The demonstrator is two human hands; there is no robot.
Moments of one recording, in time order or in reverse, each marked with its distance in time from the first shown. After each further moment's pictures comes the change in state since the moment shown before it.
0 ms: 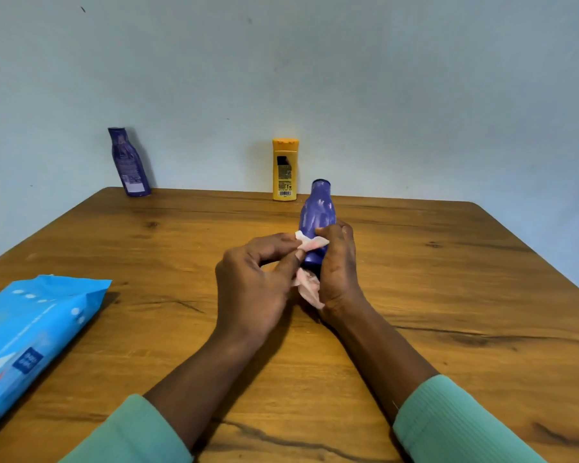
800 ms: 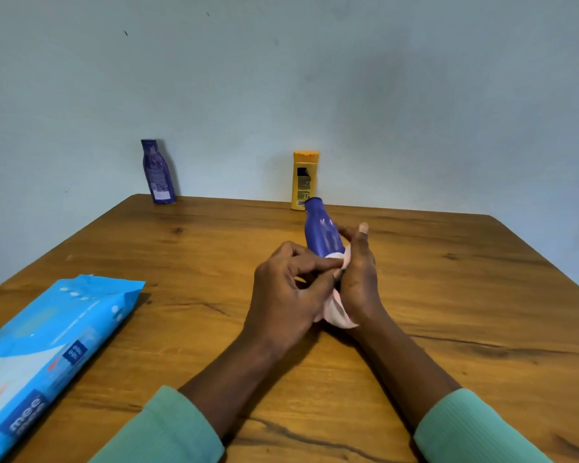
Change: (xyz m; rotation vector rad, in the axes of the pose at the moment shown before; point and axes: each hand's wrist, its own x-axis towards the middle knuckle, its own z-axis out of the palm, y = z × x) left_hand -0.006 0.002 -0.007 0.087 -0.160 0.176; right_hand -0.017 -0.007 0.007 0.018 -0.044 -0.065
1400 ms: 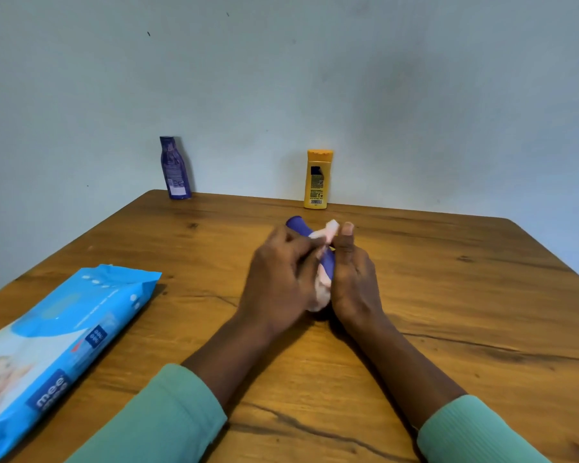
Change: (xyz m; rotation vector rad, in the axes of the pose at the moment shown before) left_hand 0.016 -0.008 -0.018 0.337 0.013 0.098; right_hand -0.019 0.003 0.008 -0.636 -0.101 -0.202
